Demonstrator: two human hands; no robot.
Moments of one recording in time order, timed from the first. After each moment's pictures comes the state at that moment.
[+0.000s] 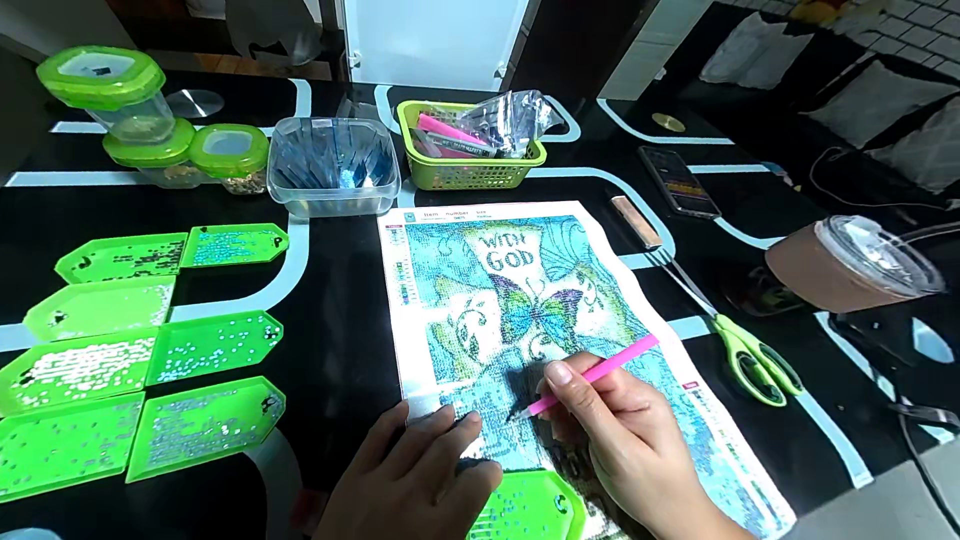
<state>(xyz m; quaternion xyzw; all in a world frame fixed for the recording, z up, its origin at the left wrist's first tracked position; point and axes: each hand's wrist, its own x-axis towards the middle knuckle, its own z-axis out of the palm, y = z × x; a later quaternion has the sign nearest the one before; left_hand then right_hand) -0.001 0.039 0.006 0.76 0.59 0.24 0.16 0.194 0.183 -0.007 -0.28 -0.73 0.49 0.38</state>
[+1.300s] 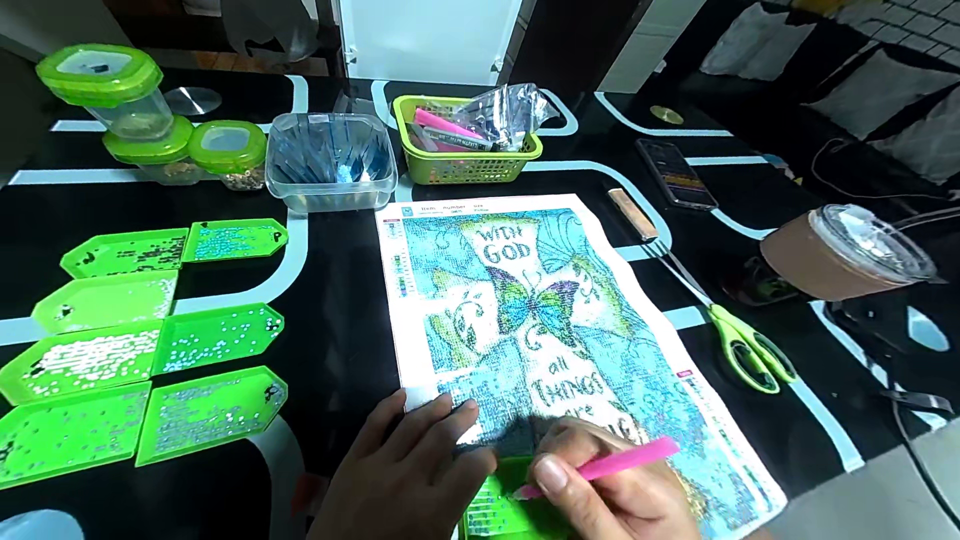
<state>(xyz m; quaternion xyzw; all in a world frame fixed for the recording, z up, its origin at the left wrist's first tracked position) 0.000 0.038 0.003 0.76 0.58 0.24 0.12 0.209 0.144 0.000 -0.19 -0.82 0.43 0.33</state>
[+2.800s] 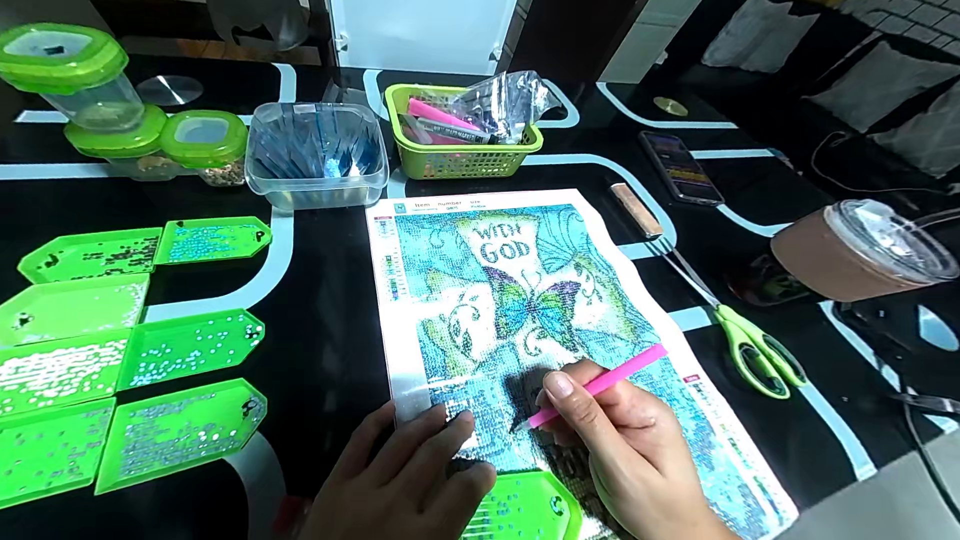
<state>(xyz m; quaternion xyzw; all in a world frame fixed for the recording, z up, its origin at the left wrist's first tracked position) -0.002 0.039 0.009 0.76 0.59 0.22 0.17 0.200 0.177 -0.013 -0.27 -0.74 0.47 0.40</state>
